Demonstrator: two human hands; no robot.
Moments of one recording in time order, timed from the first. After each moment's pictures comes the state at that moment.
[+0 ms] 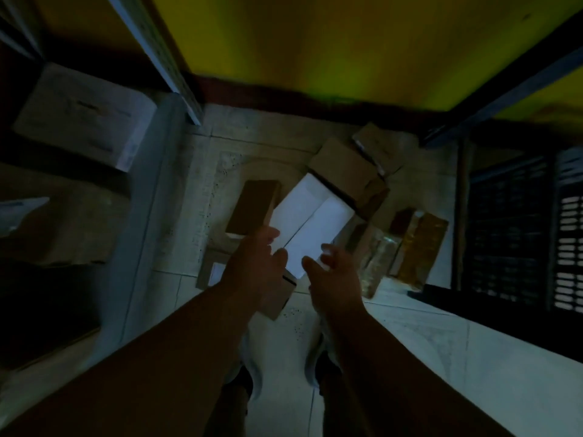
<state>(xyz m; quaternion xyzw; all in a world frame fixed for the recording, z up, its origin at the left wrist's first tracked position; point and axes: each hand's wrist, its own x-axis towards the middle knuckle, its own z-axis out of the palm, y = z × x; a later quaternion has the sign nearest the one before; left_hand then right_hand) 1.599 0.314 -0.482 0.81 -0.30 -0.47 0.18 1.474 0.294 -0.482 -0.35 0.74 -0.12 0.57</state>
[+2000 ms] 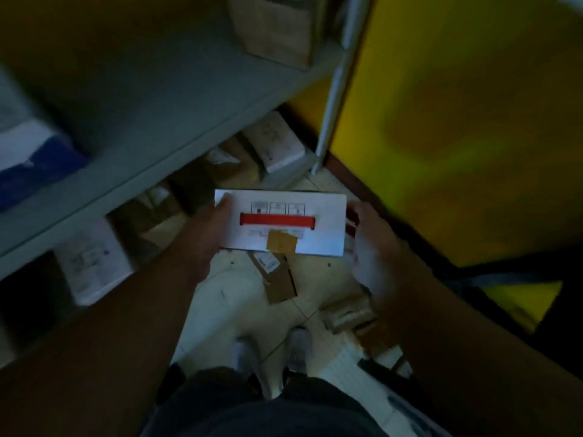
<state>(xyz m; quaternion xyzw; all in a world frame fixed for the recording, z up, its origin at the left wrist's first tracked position) 1.572 0.508 -0.139 0.74 0.12 -0.28 0.60 1.456 0.283 -0.108 -0.56 0.45 0.05 0.69</state>
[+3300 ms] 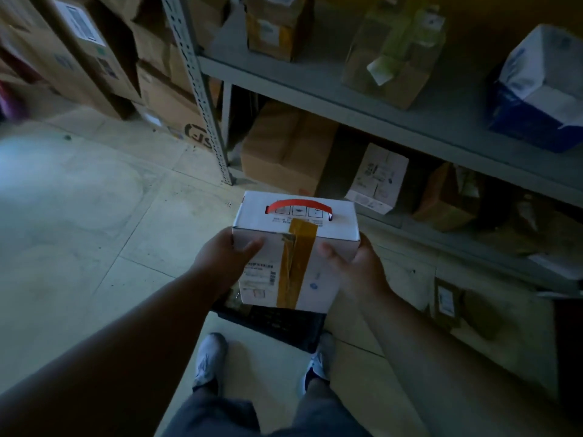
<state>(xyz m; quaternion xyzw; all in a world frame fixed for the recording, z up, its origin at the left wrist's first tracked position) 1.167 1.165 -0.171 0.73 0.41 -0.06 0.55 1.285 0.957 -0.168 -0.83 -0.02 0.28 0.48</state>
